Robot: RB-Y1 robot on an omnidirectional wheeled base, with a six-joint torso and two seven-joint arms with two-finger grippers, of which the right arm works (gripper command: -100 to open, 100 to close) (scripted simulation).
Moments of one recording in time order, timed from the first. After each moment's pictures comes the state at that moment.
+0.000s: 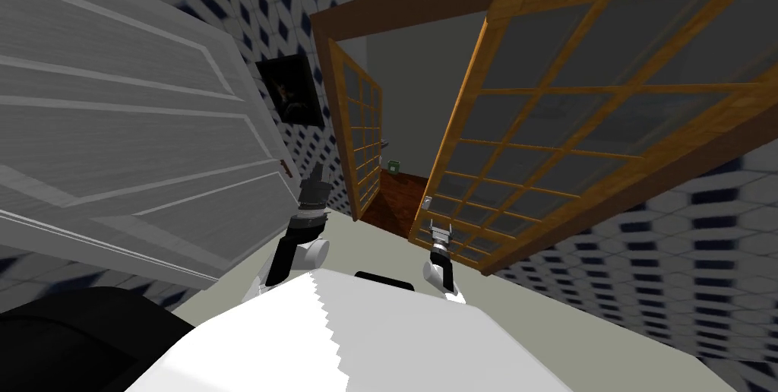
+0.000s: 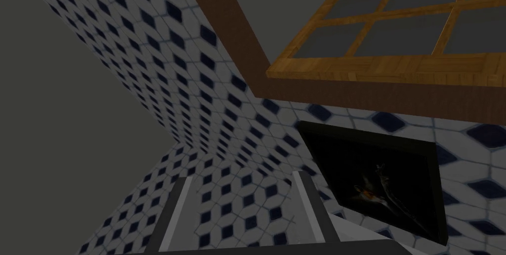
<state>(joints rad) -0.02 -0.04 -0.03 -0.95 -0.42 -0.80 -0.95</state>
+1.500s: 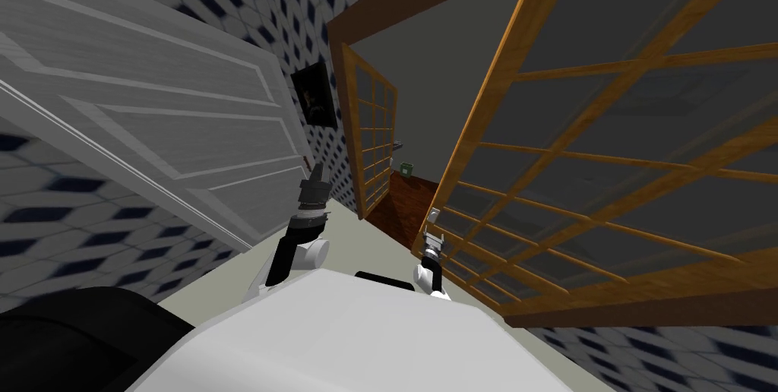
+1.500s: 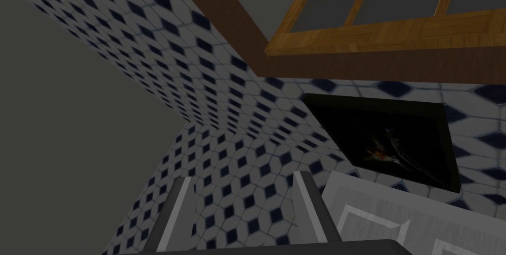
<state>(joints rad) -0.13 0.03 -0.02 -0.63 -0.52 -0.91 -1.18</state>
